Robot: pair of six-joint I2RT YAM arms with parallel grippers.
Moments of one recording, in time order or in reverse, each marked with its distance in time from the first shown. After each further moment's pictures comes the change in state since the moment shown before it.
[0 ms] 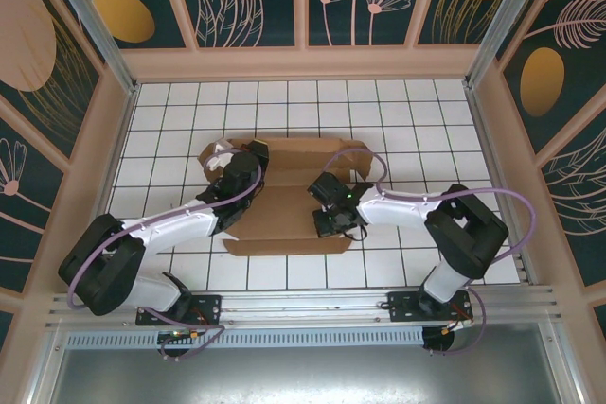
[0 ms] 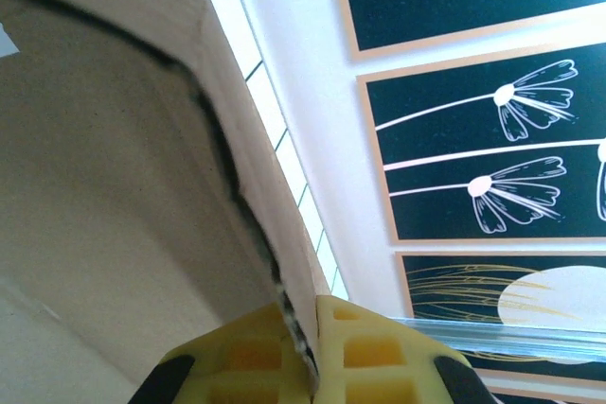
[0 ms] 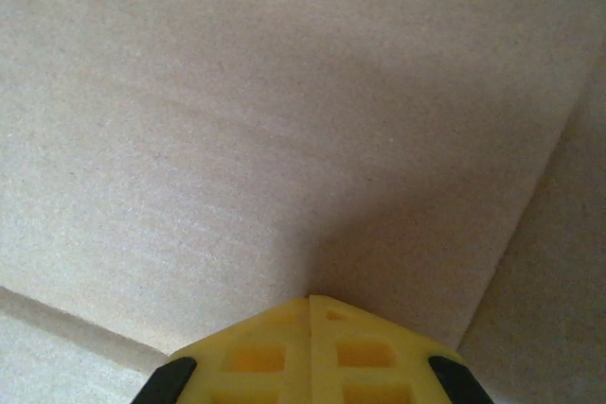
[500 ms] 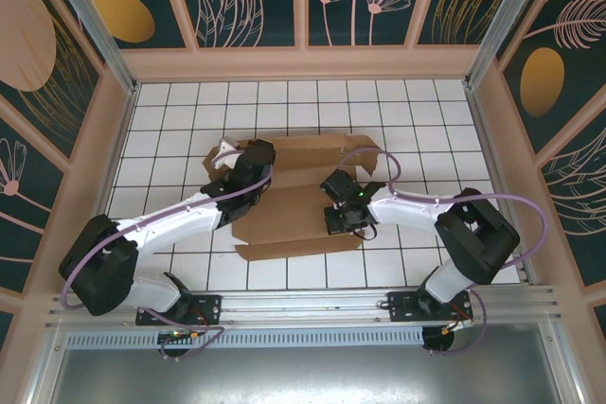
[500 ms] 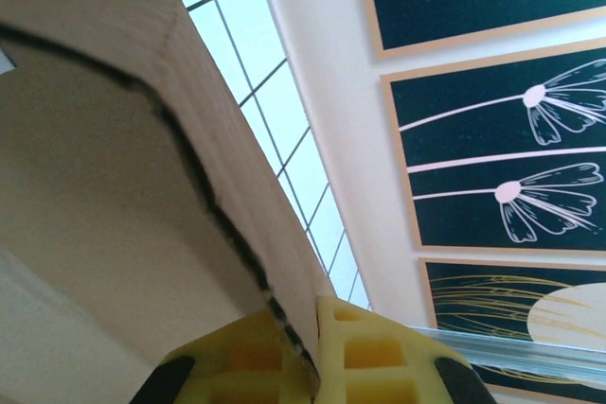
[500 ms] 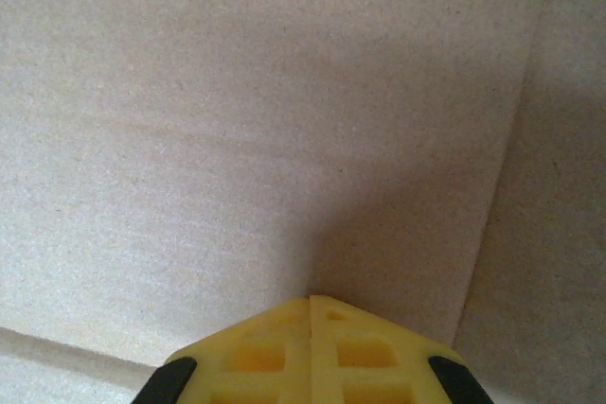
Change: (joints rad) left arm -0.058 0.002 0.139 -0.266 -0.079 -0.087; right arm -0.067 -0.059 -0.054 -0.013 0.000 -0.005
